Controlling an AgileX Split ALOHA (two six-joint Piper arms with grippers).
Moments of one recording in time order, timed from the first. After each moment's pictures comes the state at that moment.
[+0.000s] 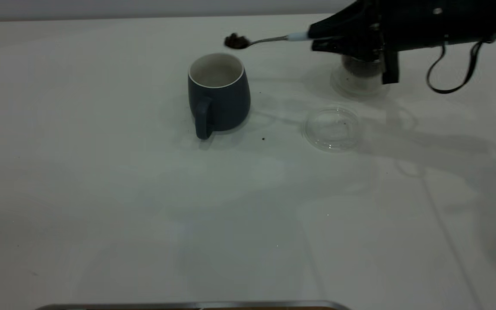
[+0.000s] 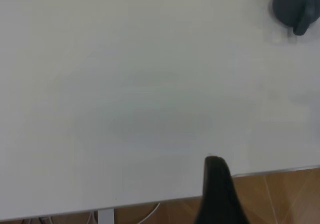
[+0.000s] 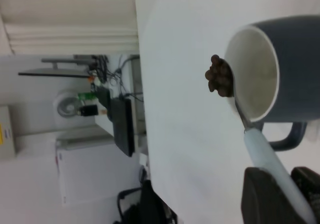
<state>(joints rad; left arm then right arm) -0.09 -0.02 -0.48 -0.02 1.14 0.02 0.11 2.33 -1.13 1.78 1.04 -1.14</state>
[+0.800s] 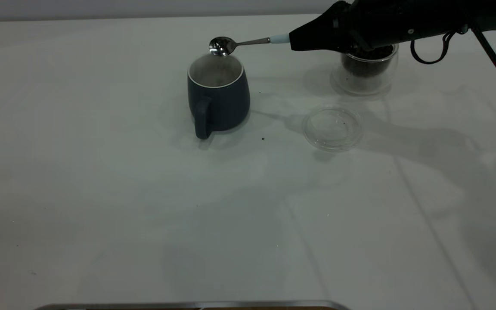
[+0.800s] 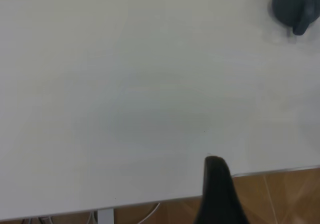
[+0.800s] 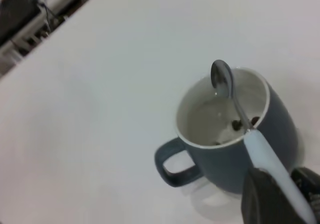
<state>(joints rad) -0.09 -0.02 -0.48 -0.02 1.14 0.02 0.16 2.33 -1.20 1.78 0.91 -2.05</state>
